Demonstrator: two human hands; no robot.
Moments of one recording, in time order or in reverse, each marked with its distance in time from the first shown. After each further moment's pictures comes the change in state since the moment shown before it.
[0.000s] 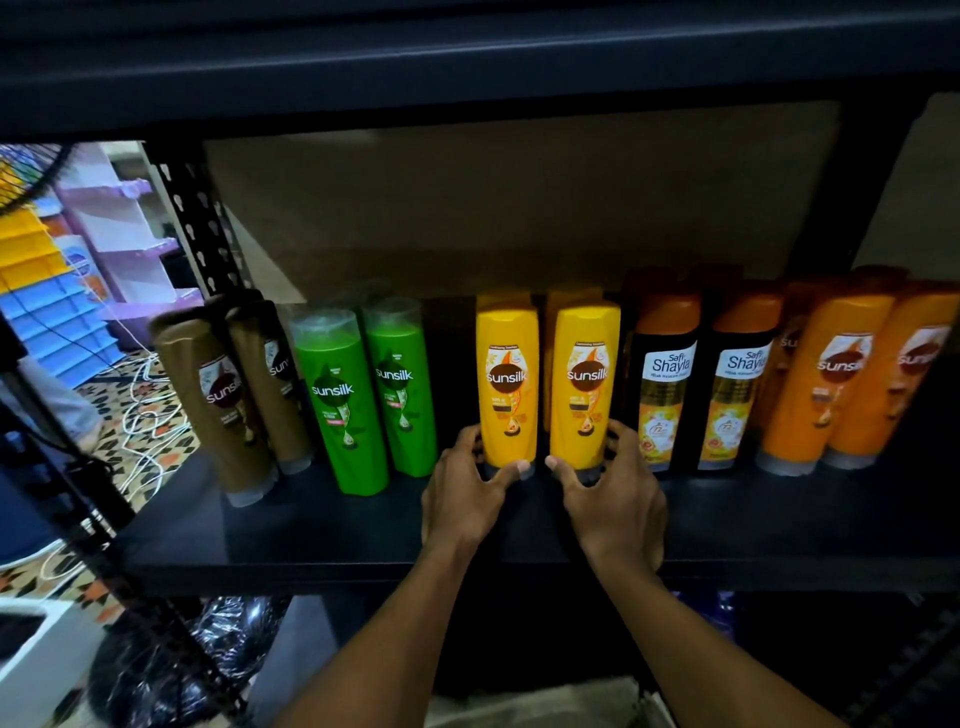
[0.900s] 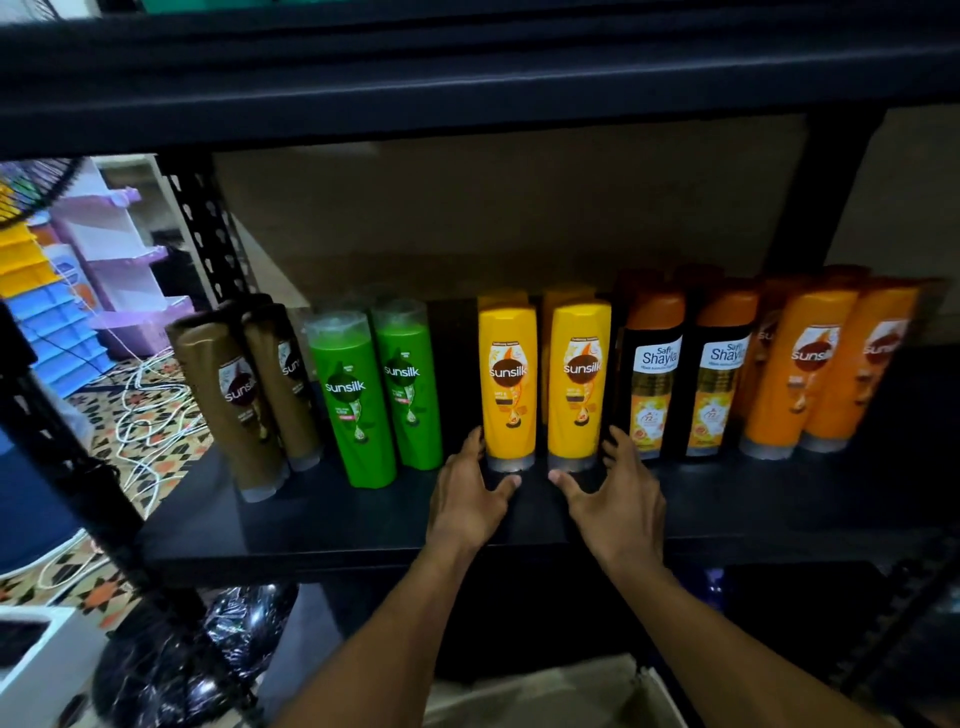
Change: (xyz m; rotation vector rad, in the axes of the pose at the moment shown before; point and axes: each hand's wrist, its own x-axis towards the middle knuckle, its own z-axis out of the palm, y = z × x) left_hand -0.011 -0.011 -0.007 0.025 -0.115 0.066; right_hand -0.018 0.005 -0.019 -0.006 -0.146 0.045
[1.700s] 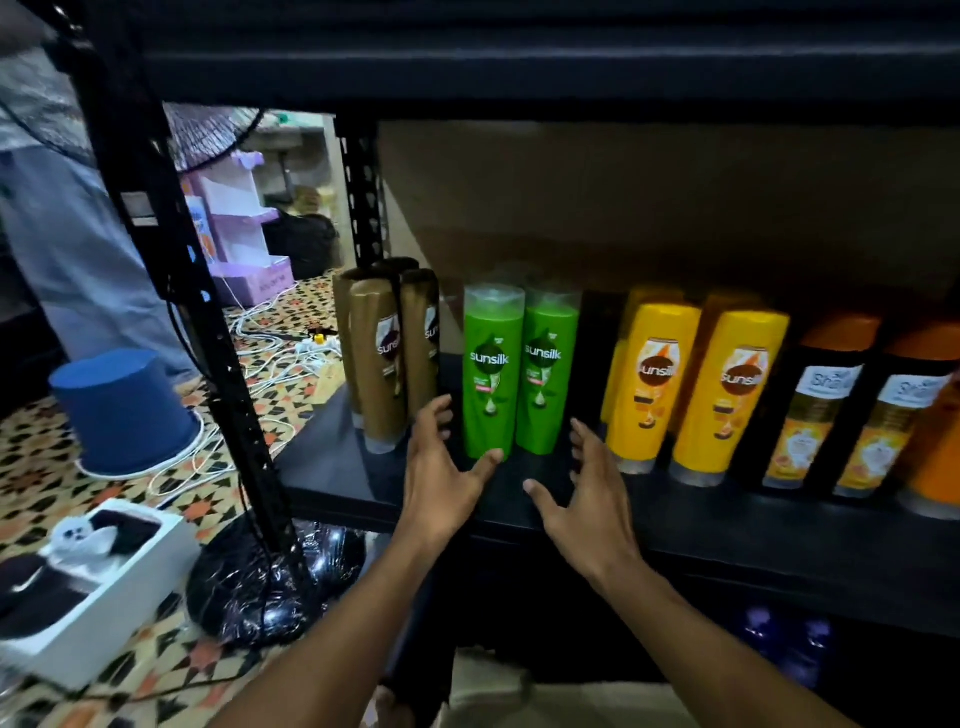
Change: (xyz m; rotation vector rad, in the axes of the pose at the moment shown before) left_hand -0.033 -0.078 -0.123 -0.183 0.369 -0.020; right_hand -0.058 -0.085 0.092 0.153 -0.310 -0.294
